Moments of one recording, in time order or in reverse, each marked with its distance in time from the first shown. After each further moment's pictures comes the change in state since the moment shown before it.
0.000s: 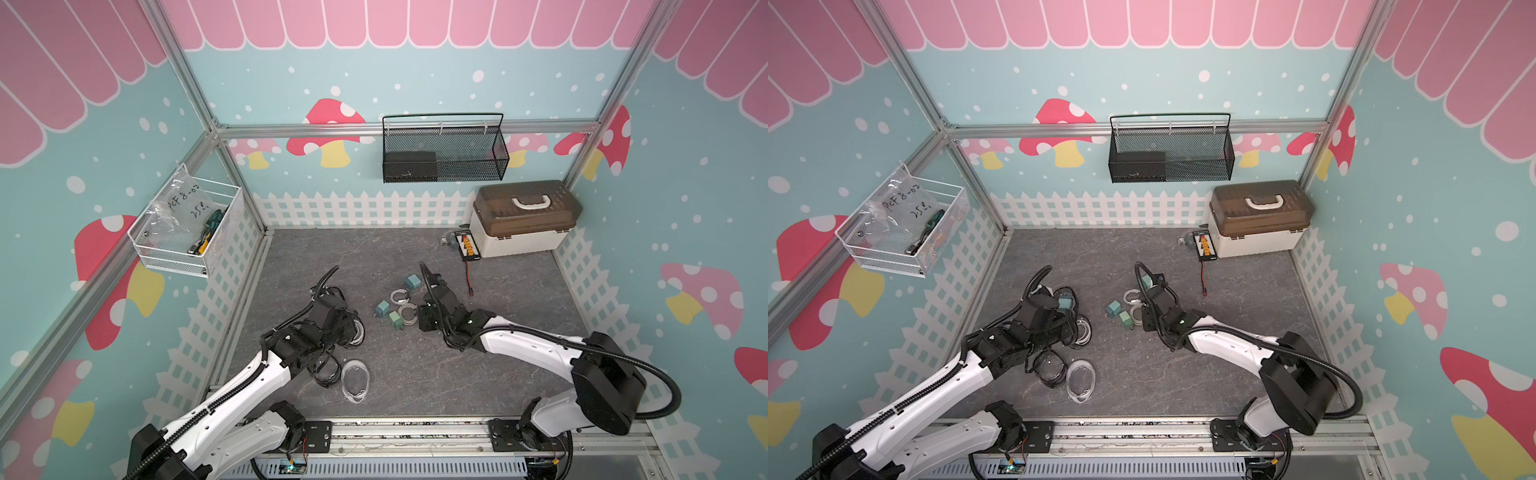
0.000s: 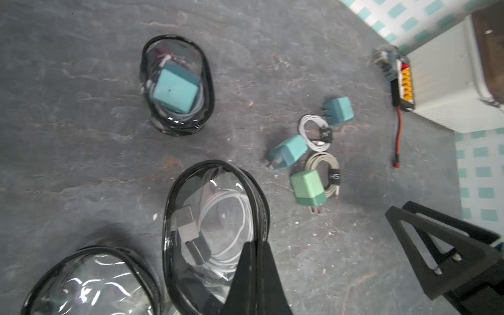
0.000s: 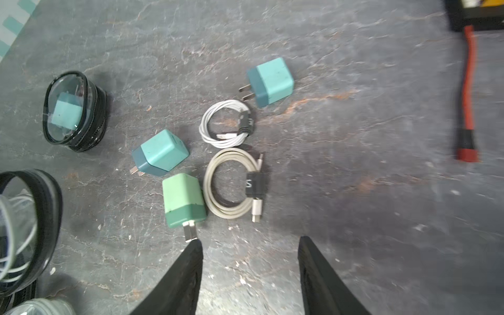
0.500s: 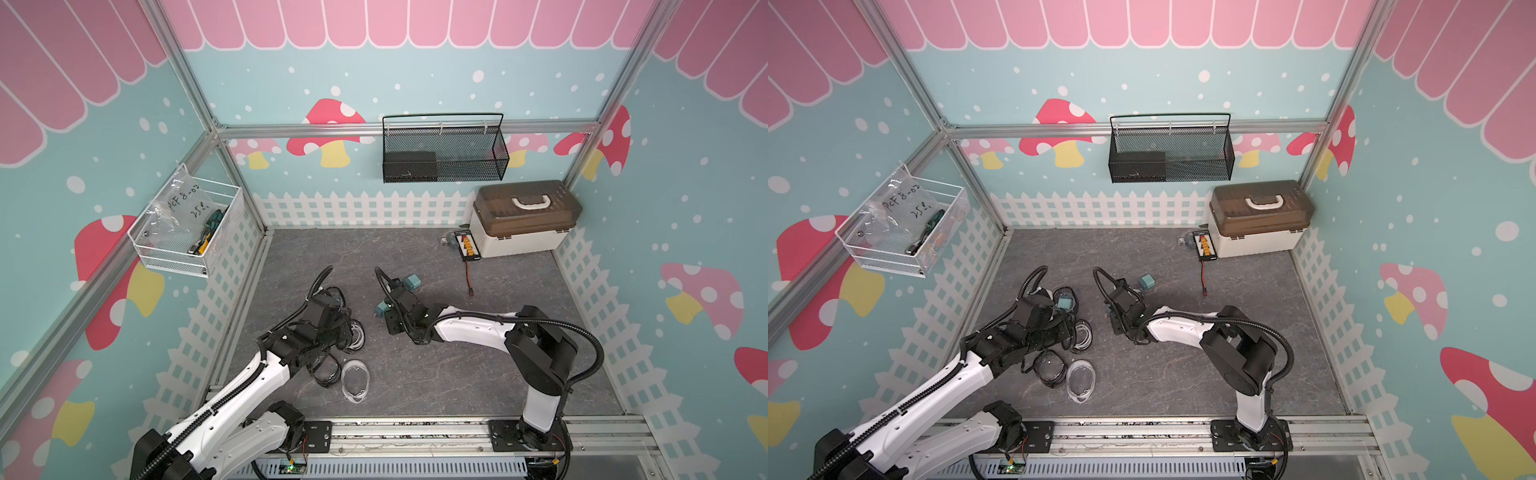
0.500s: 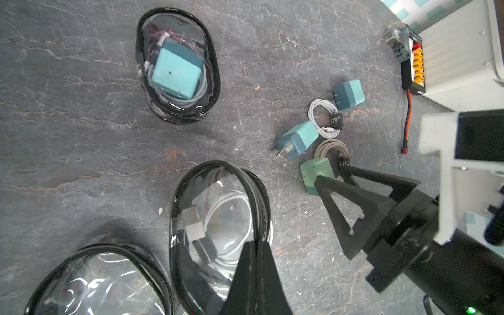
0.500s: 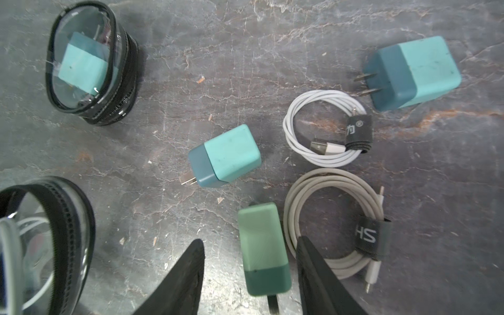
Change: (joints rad) left arm 0.053 -0.012 -0.016 0.009 0.087 0.051; right arm 0.102 0.304 0.239 -0.025 -0.019 -0.032
